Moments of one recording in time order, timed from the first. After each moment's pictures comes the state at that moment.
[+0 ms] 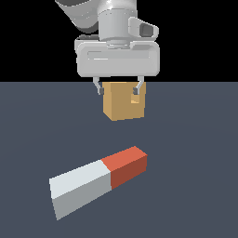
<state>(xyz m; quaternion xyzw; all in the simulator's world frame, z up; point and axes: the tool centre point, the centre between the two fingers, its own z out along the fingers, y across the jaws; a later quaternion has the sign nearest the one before) -0.001 0.029 0.169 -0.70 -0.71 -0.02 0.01</state>
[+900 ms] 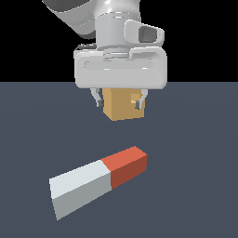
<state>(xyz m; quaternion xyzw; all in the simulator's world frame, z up) 0.000 -0.019 0.144 -0.79 -0.62 -0.01 0.01</state>
